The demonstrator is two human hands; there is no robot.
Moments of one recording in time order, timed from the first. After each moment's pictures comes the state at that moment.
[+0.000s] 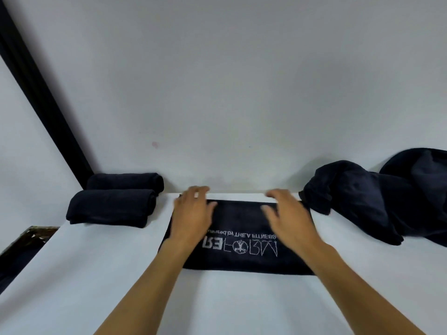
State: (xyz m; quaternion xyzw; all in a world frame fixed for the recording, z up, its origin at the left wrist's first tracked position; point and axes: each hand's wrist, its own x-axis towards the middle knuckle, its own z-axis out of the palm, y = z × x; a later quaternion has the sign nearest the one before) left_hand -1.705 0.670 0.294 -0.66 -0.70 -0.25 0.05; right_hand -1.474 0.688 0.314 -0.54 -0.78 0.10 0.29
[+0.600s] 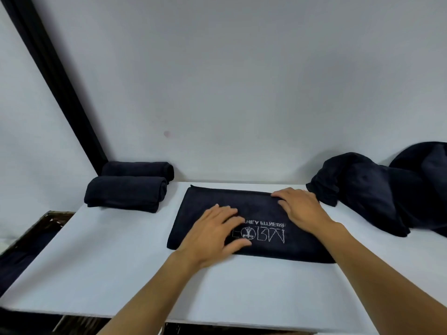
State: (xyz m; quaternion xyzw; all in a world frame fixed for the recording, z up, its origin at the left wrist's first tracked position) left_hand -1.692 0.610 0.273 -0.81 -0.56 -0.16 0.04; right_hand -1.444 0.736 0.281 -0.51 -0.86 0.03 0.10
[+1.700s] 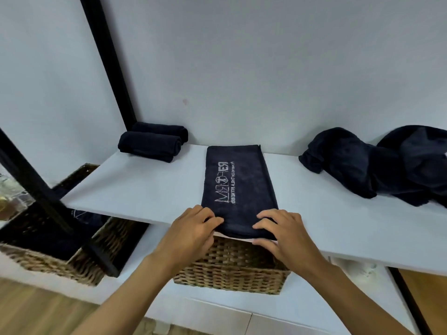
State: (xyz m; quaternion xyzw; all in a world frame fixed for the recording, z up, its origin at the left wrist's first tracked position) left_hand -1.648 0.444 0.271 -0.79 -0.57 -0.19 0.11; right_hand -1.404 0.531 0.267 -0.34 -0.92 0.06 0.21
